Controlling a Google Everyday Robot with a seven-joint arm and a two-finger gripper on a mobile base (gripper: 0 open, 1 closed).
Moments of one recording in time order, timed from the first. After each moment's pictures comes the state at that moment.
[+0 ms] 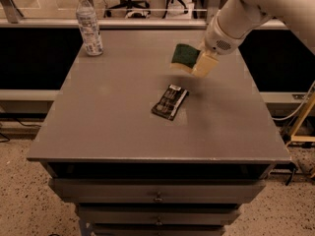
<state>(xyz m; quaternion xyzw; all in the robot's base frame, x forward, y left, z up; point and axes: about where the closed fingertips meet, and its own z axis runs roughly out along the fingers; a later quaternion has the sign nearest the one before) 0.651 -0.143 0.895 -0.59 0.77 -0.01 0.26</state>
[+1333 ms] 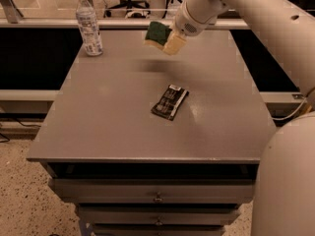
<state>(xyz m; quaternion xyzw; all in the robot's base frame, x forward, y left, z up) 0.748 -0.069 0.915 -0.59 0.73 0.00 0.35</state>
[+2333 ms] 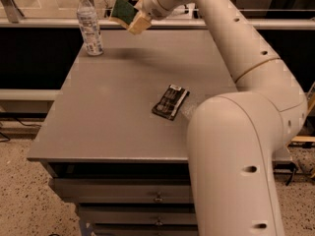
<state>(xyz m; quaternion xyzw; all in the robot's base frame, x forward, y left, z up) 0.831 0.040 0.946 -0.61 0.65 0.06 0.45</state>
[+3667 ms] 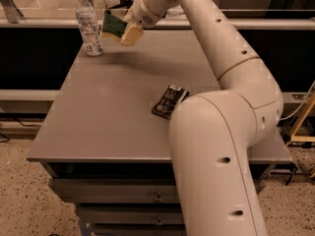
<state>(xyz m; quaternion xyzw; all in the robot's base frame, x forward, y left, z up) 0.808 0.075 0.916 -0.67 0.63 0.09 0.38</state>
